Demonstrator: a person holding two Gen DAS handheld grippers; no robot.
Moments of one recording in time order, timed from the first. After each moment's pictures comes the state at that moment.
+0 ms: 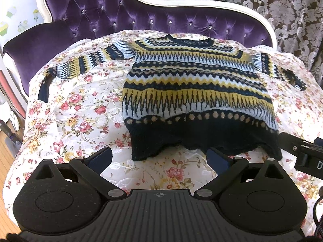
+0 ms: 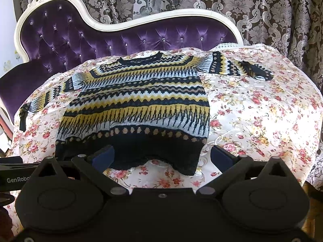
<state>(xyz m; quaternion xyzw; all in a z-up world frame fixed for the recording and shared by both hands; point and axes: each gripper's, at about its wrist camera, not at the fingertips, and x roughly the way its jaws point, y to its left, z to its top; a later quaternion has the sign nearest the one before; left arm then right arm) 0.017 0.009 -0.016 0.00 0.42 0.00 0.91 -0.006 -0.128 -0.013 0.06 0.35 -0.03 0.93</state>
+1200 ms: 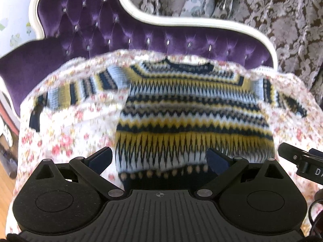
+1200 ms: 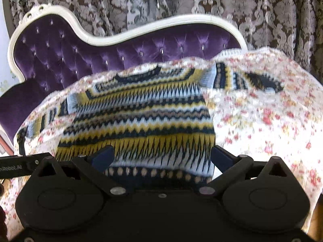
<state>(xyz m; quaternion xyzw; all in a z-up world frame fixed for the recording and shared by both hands) 0.087 0.011 0.018 -0.01 0.38 -0.01 0.92 0.056 -0.156 0.007 0.09 0.31 -0.03 0.94</state>
